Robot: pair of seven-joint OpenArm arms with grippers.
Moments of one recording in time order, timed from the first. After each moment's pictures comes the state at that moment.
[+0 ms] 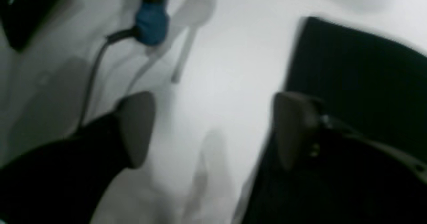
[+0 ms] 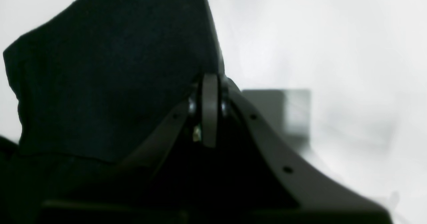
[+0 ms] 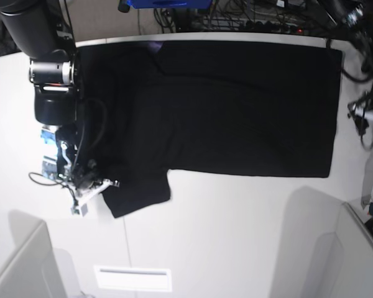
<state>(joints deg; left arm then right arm) 8.3 -19.6 -44.2 95.3 -18.5 -20.7 54.7 30.1 10.5 2.0 40.1 18.7 13.4 -37.4</state>
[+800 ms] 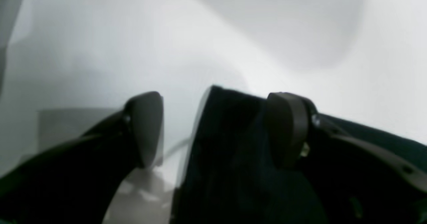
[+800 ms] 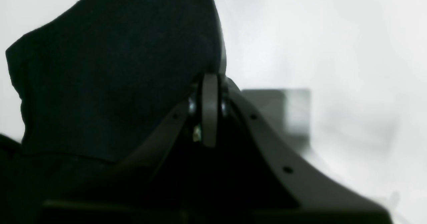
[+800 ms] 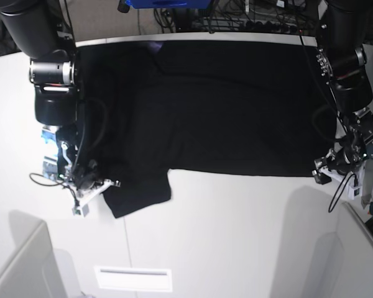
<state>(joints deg) -24.8 -25.2 -19.3 41.1 -17.7 -20.8 36.1 30.3 10.4 1.6 40.1 18.7 13.4 -37.7</state>
